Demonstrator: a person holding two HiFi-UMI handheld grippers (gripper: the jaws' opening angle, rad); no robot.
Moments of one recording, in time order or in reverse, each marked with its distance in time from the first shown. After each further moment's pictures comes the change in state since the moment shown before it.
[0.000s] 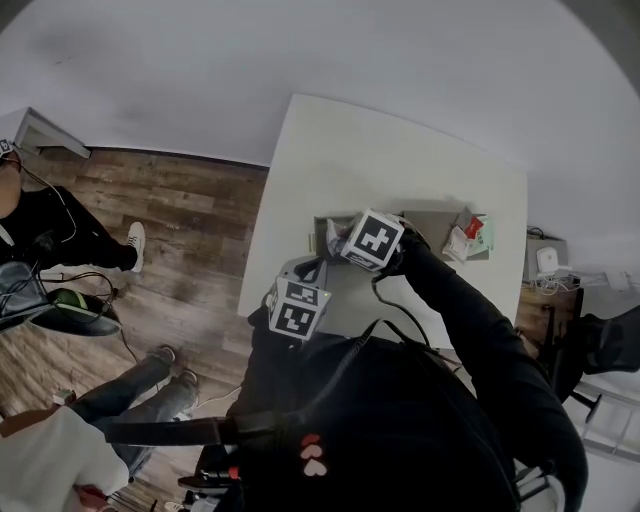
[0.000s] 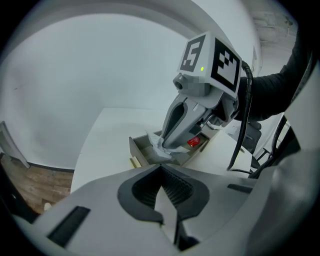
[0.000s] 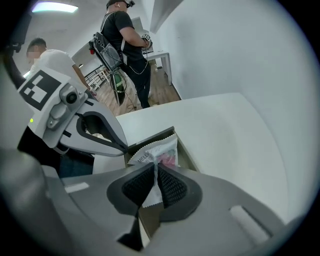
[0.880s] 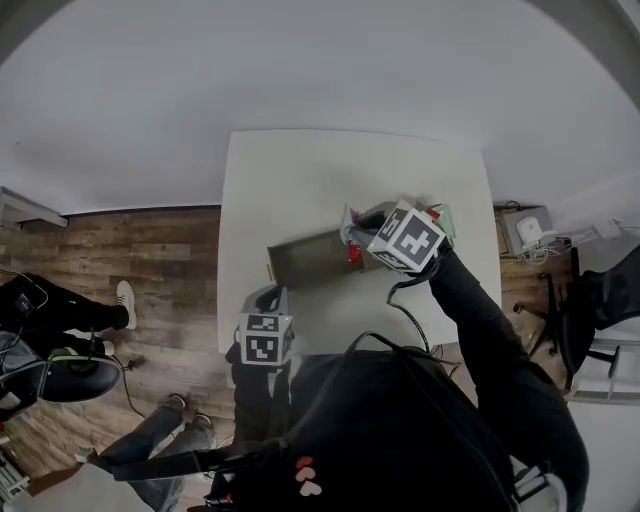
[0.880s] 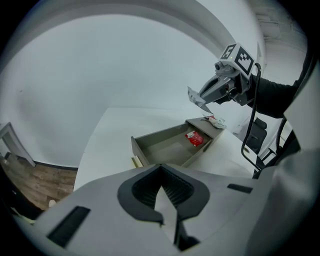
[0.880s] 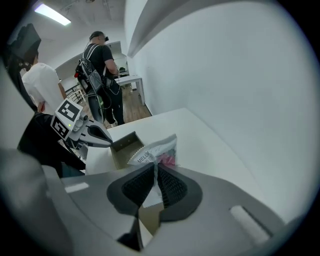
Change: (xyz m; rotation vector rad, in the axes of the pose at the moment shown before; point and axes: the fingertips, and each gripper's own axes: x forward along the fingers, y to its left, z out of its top) left arm 0.000 -0.003 -0.001 -0.029 0.033 0.063; right arm -0.133 -0.062 -0.072 0.185 -0.240 -0.244
